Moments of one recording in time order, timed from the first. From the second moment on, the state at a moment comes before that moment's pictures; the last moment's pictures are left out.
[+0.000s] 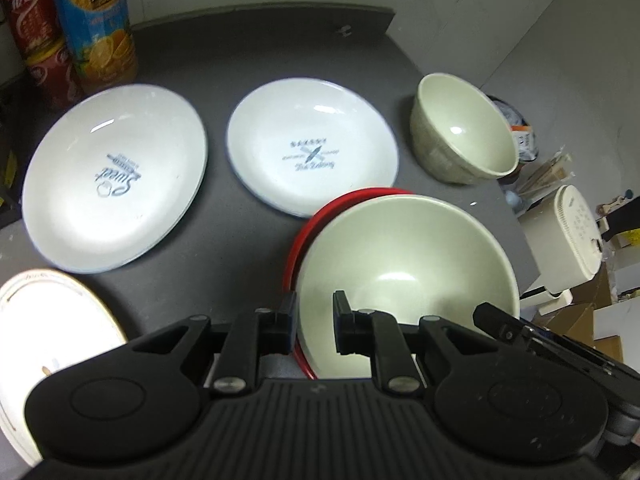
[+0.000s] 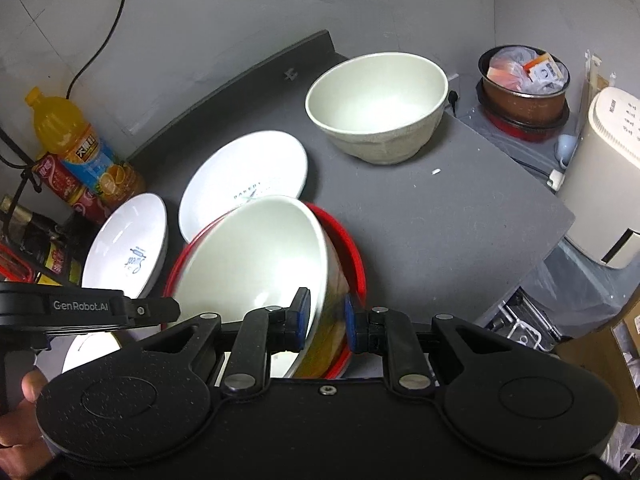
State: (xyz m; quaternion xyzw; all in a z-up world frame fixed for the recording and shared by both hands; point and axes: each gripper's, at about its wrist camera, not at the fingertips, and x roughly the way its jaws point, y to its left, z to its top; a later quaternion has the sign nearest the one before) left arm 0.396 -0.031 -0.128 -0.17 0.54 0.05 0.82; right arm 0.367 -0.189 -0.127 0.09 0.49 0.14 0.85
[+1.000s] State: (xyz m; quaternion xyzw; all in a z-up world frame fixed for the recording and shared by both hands) left arm 0.414 -0.057 -0.097 -0.14 0.52 0.06 0.84; right arm 0.376 -0.232 -0.095 0.12 0.45 0.13 0.88
